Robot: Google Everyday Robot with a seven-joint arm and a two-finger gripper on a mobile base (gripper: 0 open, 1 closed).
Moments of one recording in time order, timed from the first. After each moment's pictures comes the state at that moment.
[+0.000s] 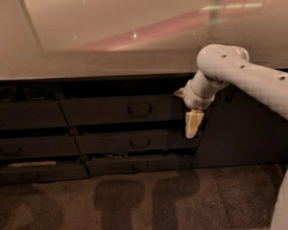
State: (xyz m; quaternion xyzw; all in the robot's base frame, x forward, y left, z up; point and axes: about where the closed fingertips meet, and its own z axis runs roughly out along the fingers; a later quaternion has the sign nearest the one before) arm 0.627 -0.158 0.679 -0.75 0.64 0.02 0.16
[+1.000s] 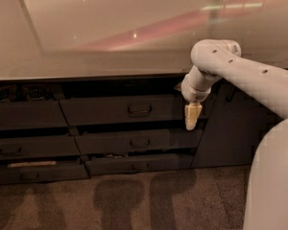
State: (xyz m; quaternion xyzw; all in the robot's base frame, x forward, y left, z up) arm 0.666 -0.167 0.673 -0.76 0.64 -0.01 0.14
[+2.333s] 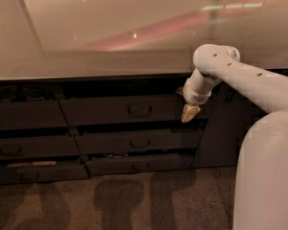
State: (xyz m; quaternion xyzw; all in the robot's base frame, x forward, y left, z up) arm 0.674 -0.175 0.644 -0.75 0.65 0.02 0.13
